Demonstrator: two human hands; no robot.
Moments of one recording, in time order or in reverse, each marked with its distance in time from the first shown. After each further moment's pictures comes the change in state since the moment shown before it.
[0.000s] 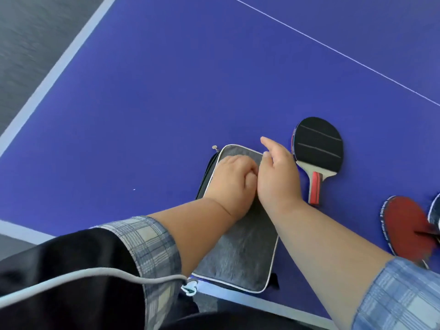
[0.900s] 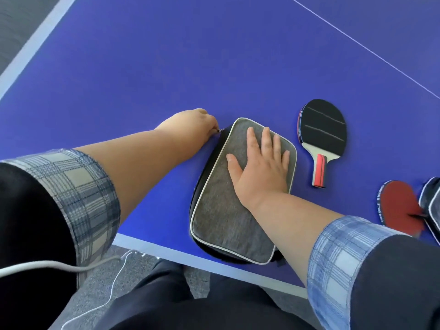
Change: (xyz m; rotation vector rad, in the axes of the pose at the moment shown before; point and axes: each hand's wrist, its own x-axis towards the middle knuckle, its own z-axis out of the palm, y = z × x) left_hand 0.054 -0.079 -0.084 0.682 -0.412 0.037; right_hand -0.032 0.023 0.043 -0.794 -0.149 -0.149
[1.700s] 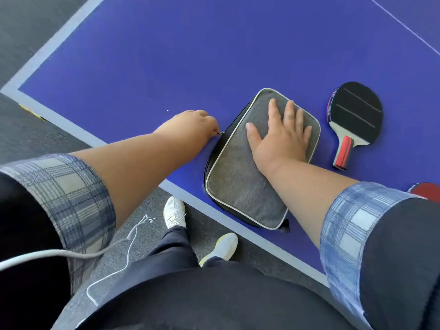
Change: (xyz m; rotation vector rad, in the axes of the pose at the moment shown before) left_hand -0.118 0.018 0.044 0.107 0.049 -0.137; right_hand -0.010 0.011 0.005 0.051 0.024 -0.116
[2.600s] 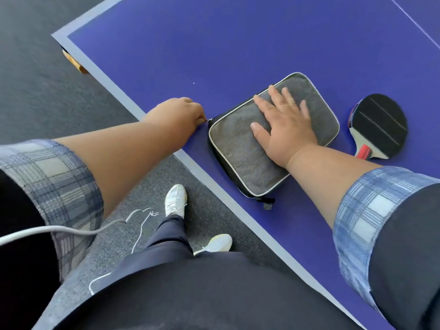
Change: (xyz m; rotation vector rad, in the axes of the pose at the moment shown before) left_hand -0.068 -0.003 0.011 -0.044 0.044 -0.350; right_hand 0.006 0.005 -0.009 -0.138 -0.056 -0.619
